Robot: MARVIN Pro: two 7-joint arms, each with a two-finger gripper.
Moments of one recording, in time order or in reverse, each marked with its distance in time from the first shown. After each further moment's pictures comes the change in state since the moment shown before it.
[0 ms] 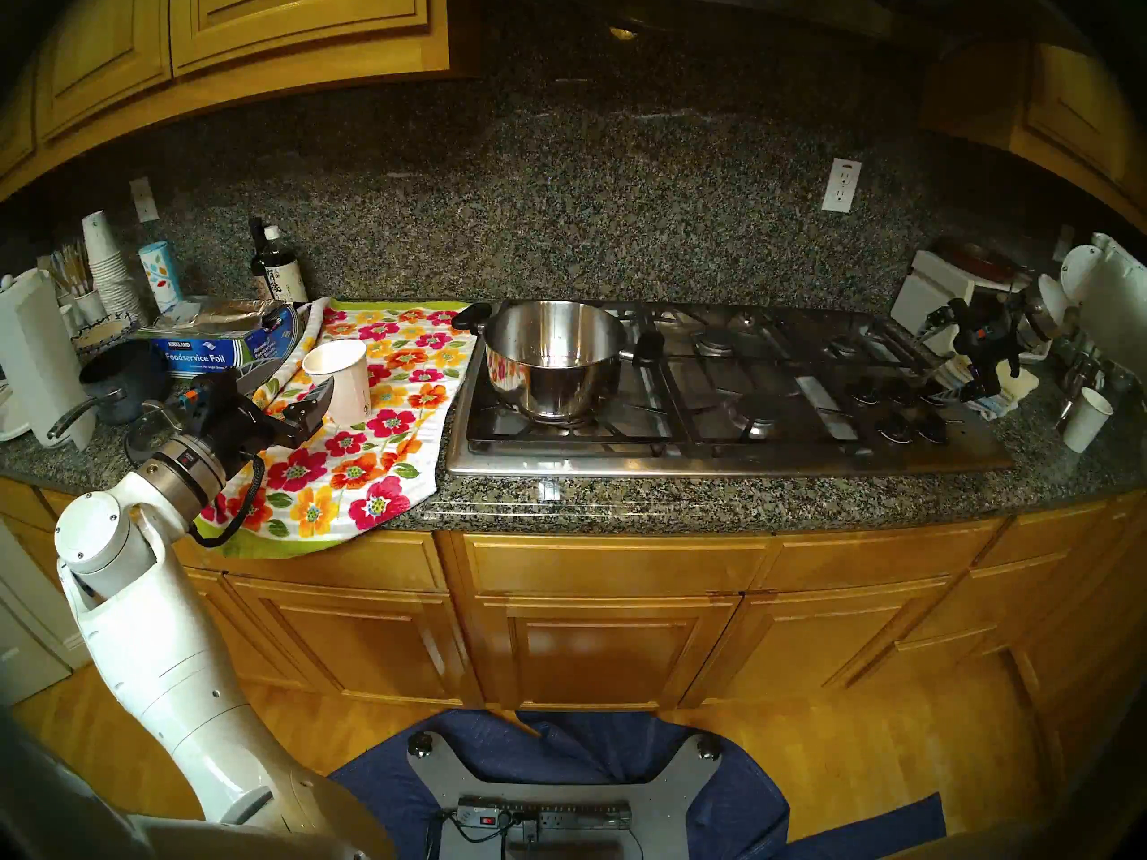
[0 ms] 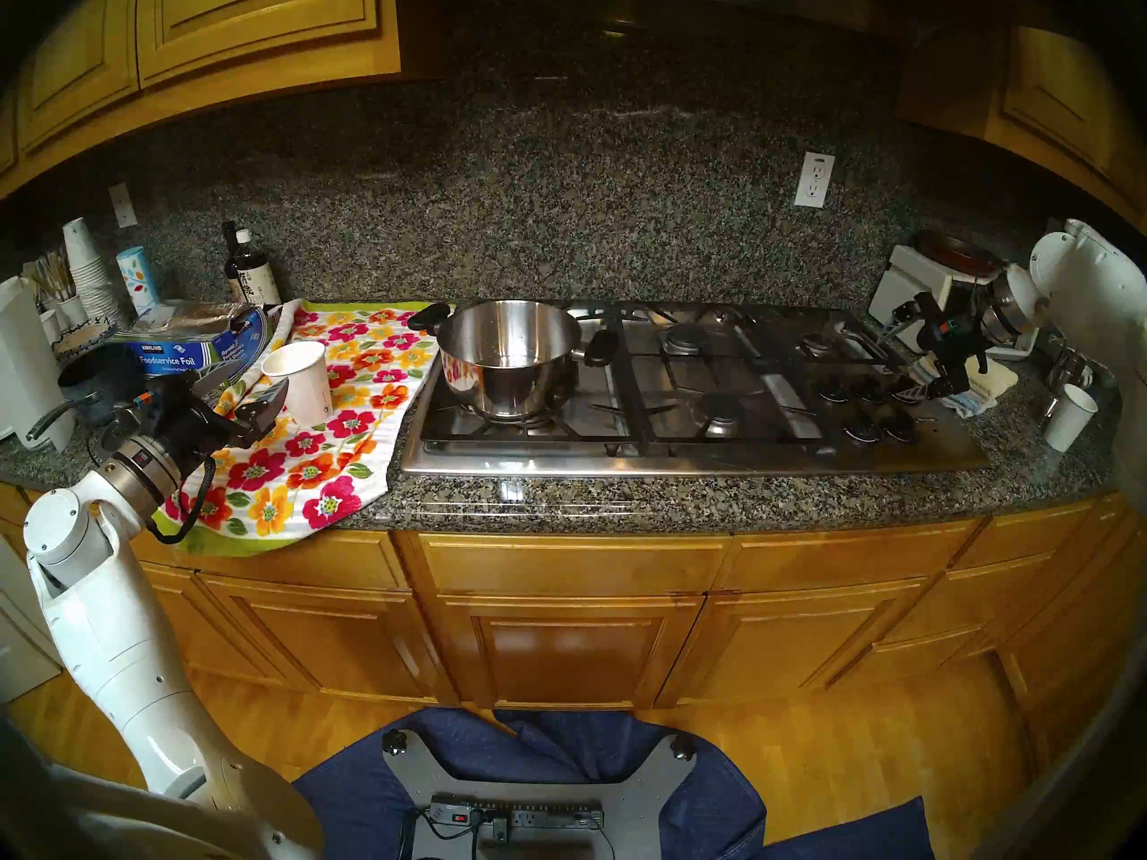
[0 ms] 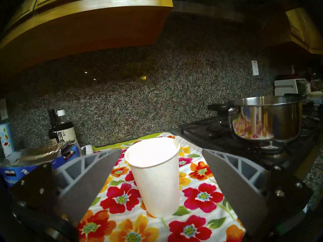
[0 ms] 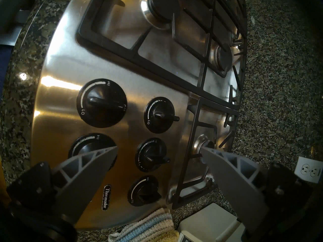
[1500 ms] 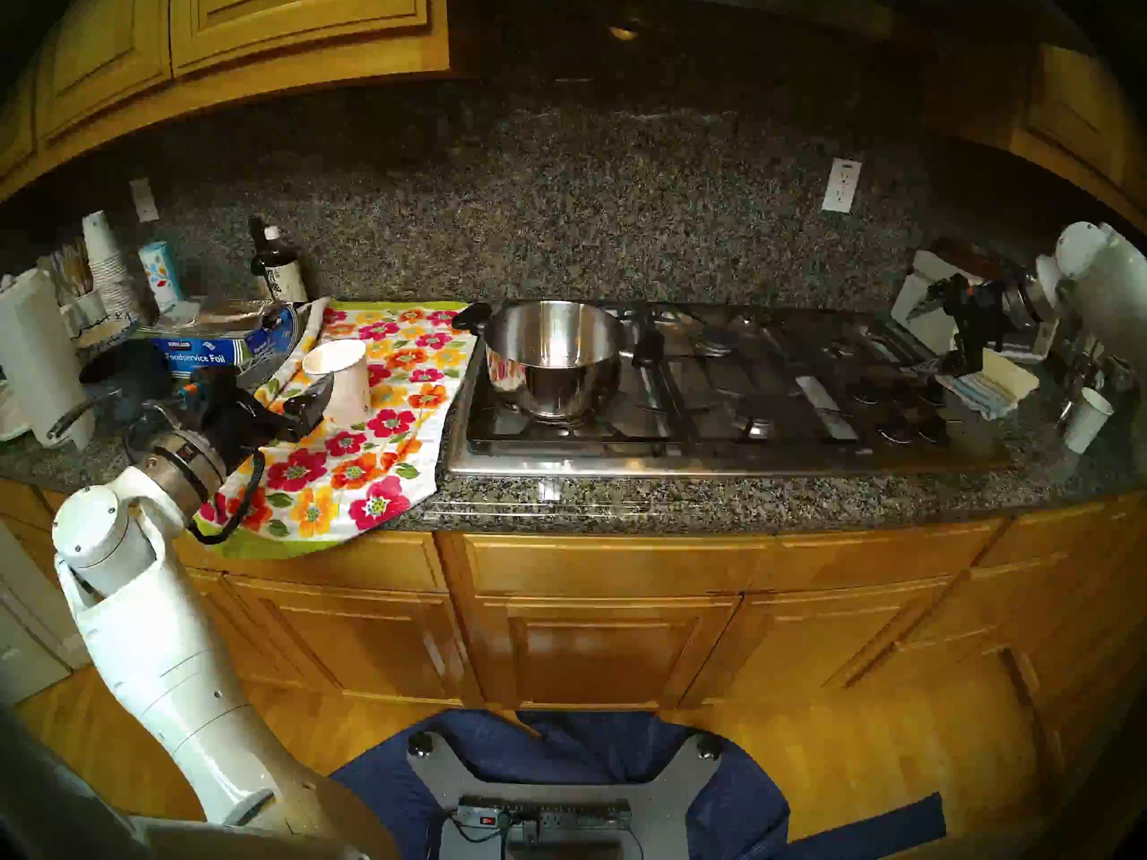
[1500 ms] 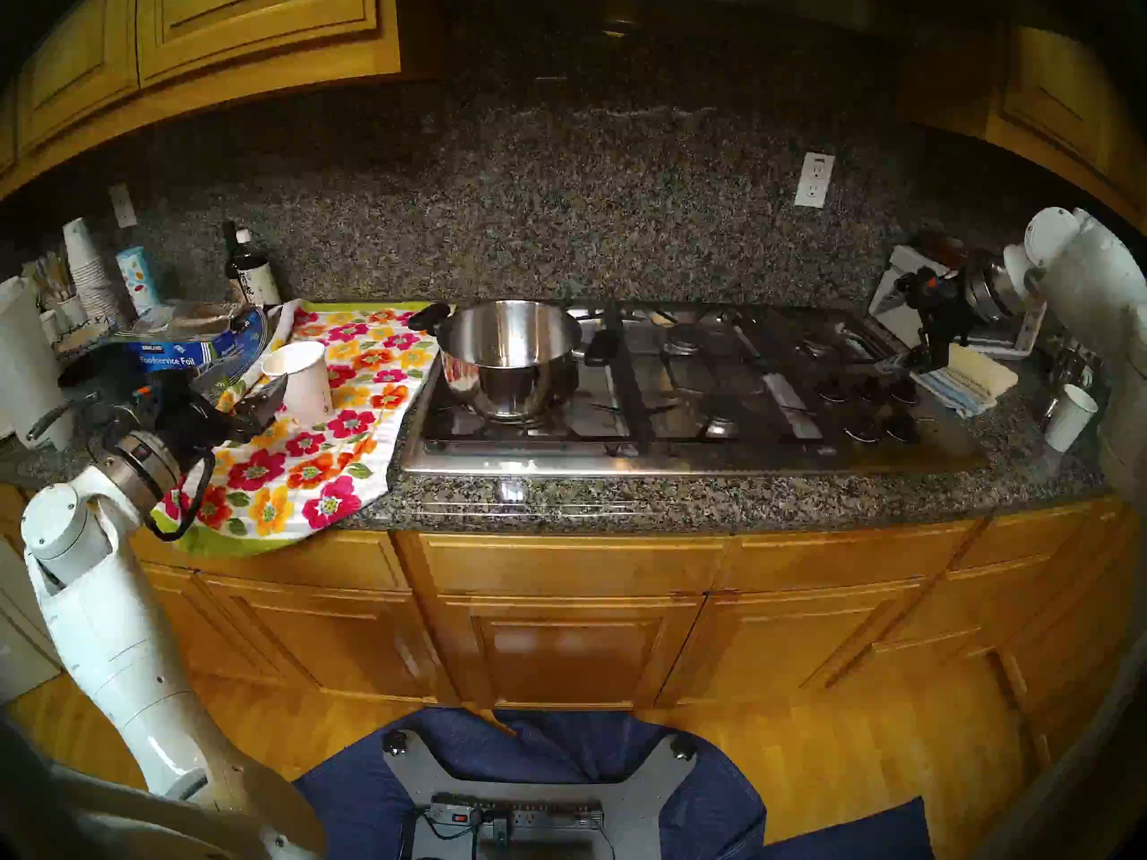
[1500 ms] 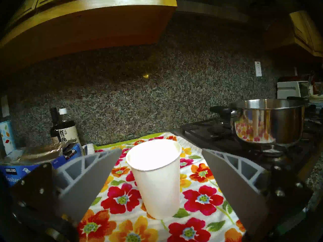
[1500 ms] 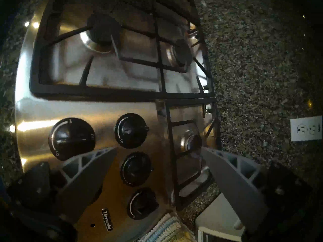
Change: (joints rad) left arm 0.003 0.003 0.010 -0.018 0.005 0.027 0.023; right arm -0.032 -0.050 0.124 0.087 0.256 0.313 0.153
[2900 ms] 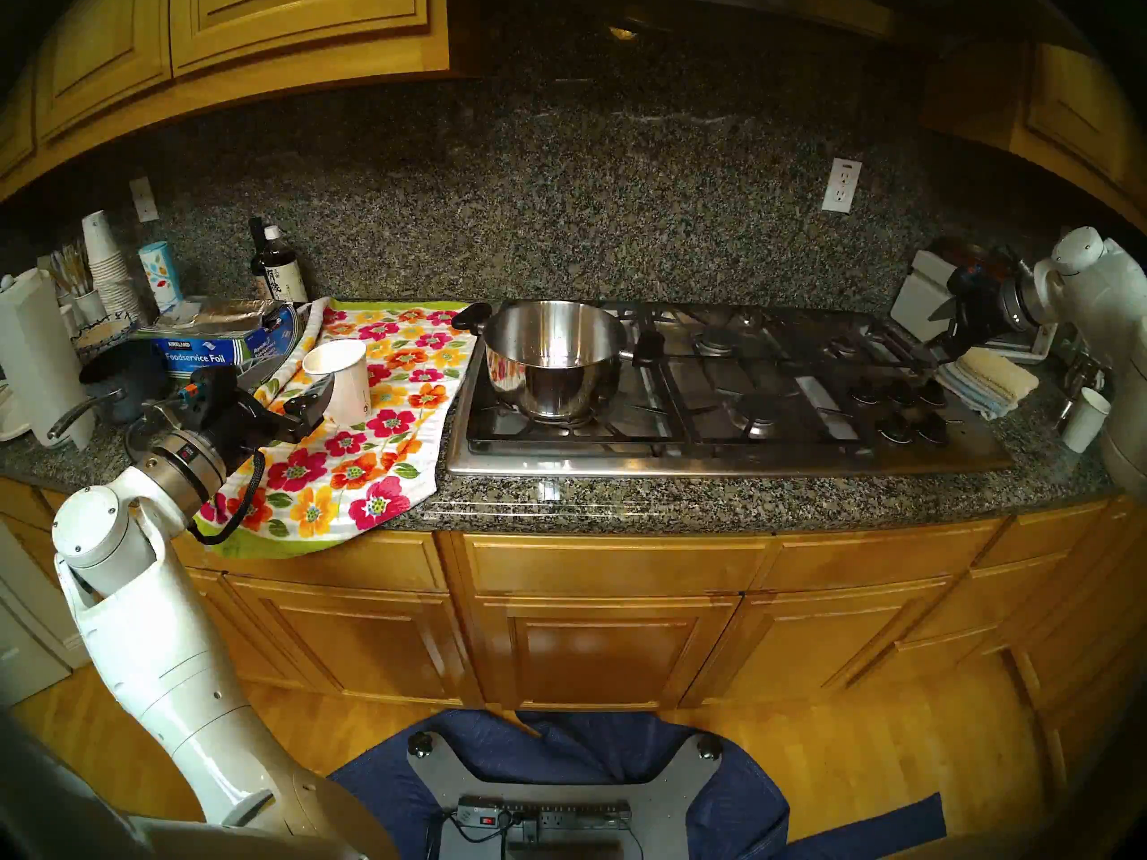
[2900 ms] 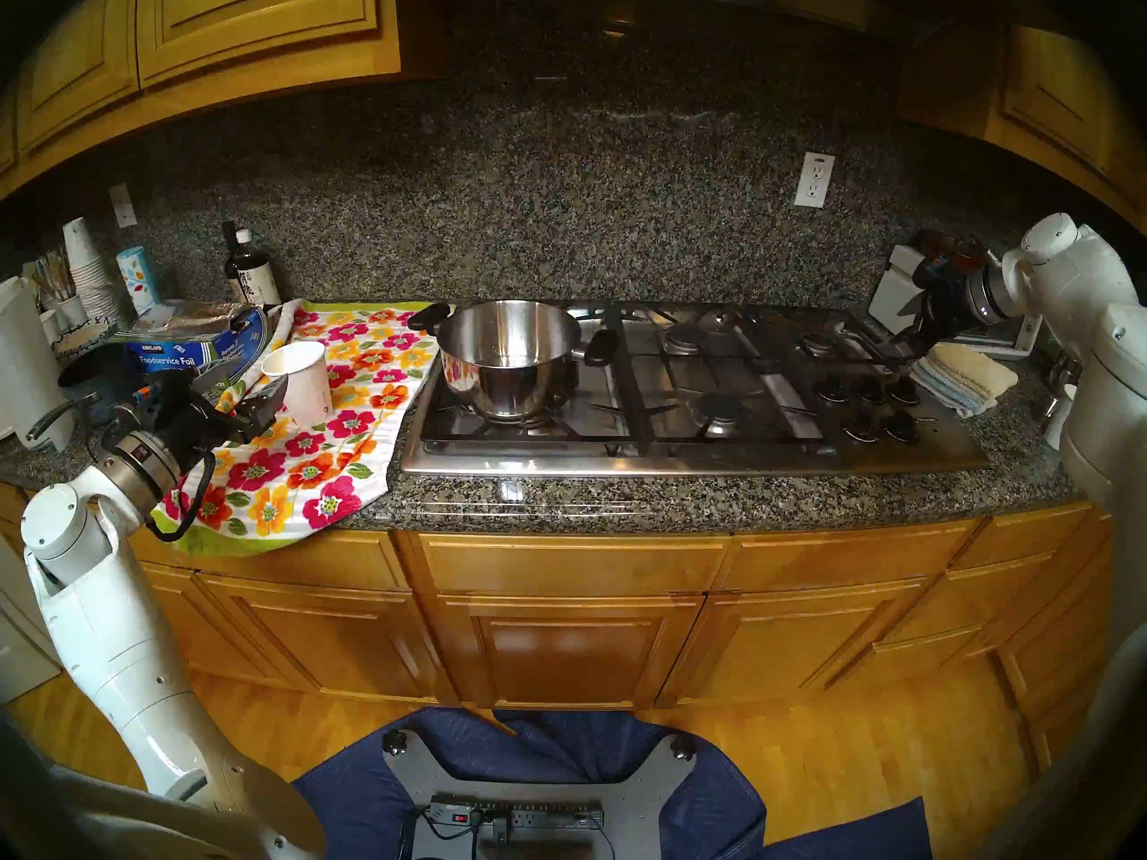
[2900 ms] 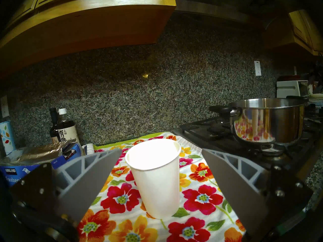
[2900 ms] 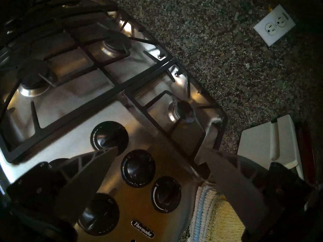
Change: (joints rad) left arm 0.003 0.002 0.002 -0.001 -0.001 -0.001 0.000; right arm -0.080 -0.072 0.108 0.166 0.152 0.464 -0.035
